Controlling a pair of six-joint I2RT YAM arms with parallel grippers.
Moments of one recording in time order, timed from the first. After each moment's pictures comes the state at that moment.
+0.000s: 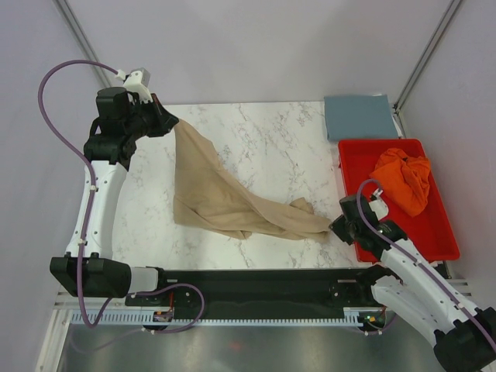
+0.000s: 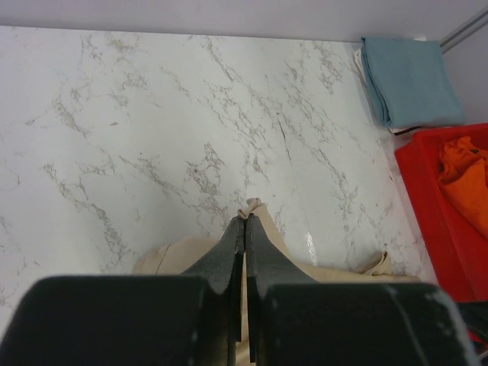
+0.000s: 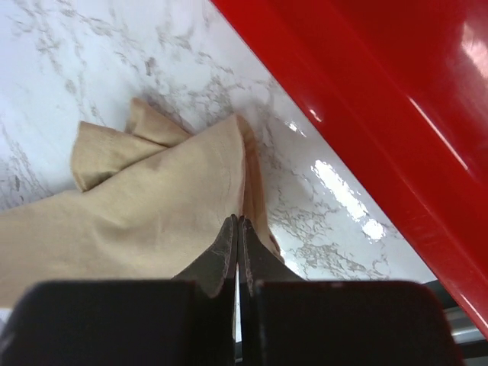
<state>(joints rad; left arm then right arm) -0.02 1.33 1.52 -0.57 0.35 -0.24 0.44 0.77 0.50 -0.73 0.23 1.27</state>
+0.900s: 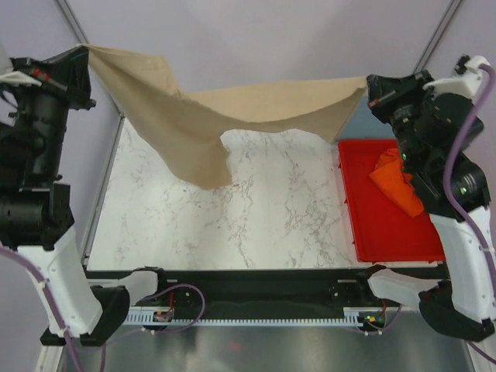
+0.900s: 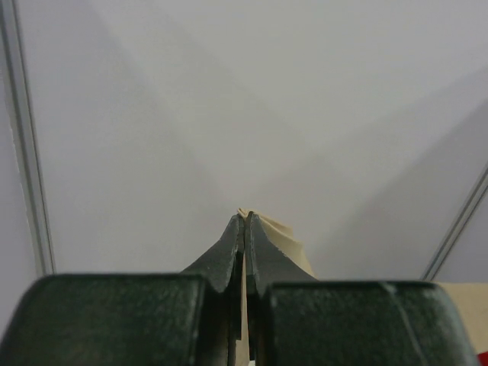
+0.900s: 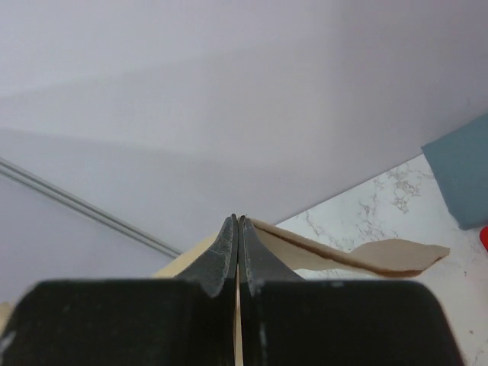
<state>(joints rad) -0.01 1.20 2.19 -0.57 0.10 -0.23 0.43 1.18 1.86 -0.58 0.44 0.73</state>
